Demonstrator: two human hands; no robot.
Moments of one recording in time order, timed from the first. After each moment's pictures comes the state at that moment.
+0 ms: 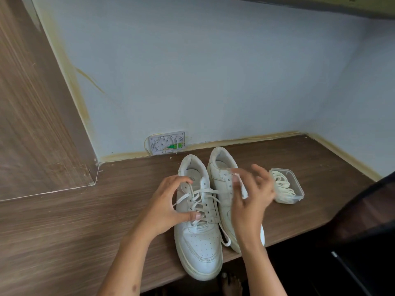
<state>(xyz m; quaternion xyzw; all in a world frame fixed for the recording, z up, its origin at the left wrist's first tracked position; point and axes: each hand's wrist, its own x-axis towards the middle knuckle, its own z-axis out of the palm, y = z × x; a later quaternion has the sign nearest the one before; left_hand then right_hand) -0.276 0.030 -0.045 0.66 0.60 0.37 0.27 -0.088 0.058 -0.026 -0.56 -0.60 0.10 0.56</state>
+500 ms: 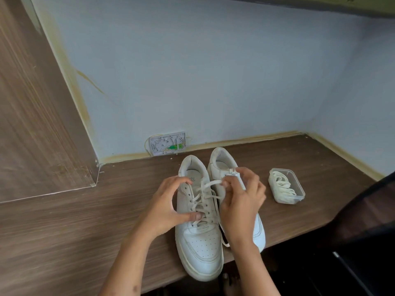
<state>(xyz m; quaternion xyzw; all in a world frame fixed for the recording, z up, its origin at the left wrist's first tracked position) -0.276 0.029 -0.043 0.64 0.60 0.38 0.28 -0.101 0.059 -0.034 -0.58 -0.64 0.01 0.51</state>
